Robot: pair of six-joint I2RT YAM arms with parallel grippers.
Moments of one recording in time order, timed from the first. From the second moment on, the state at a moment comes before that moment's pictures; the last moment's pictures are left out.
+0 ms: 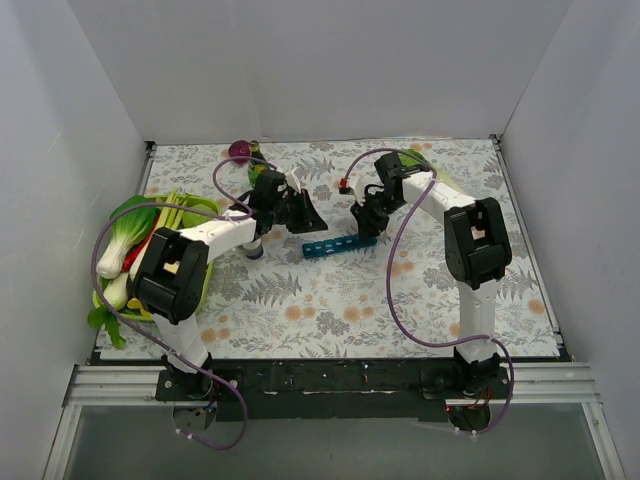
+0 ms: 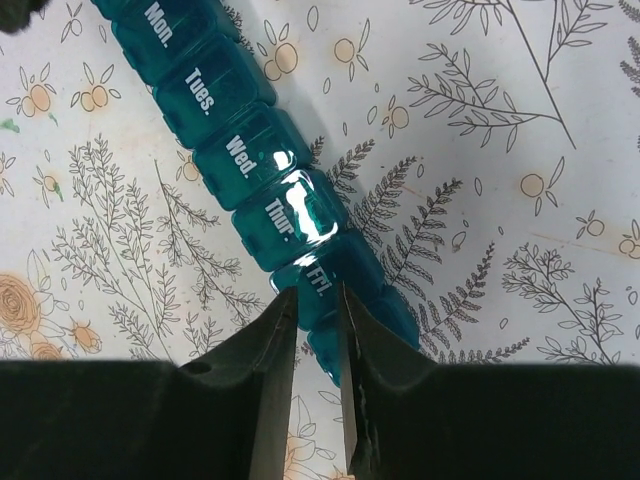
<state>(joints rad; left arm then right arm) -0.45 1.81 1.15 0.02 0.52 -0.66 0.39 2.09 1.60 -0.80 -0.63 -0.69</state>
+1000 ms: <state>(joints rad) -0.40 0.60 0.55 -0.06 0.48 -0.19 0.52 1.99 1.46 -0.73 -0.60 -1.27</state>
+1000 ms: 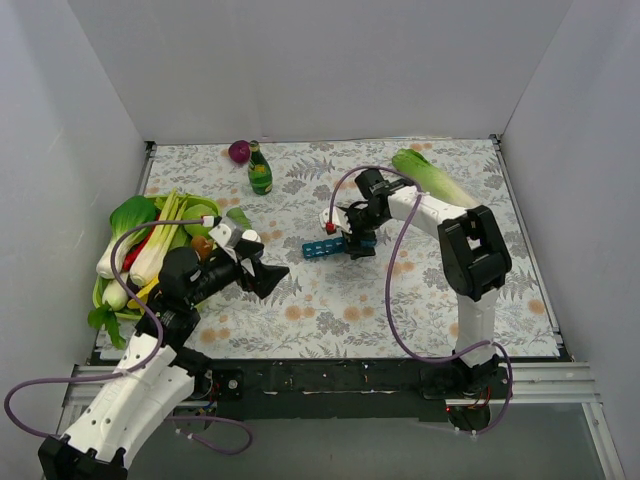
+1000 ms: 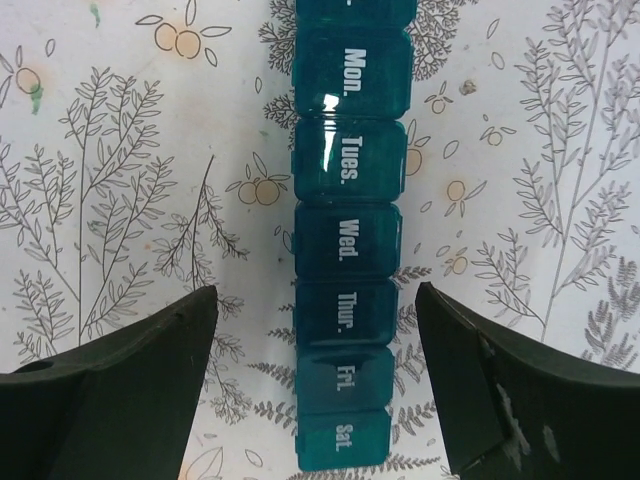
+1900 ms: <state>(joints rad) -0.40 0.58 0.42 0.02 0.76 -0.01 0.54 1.91 1.28 -0.67 -0.54 -1.15</state>
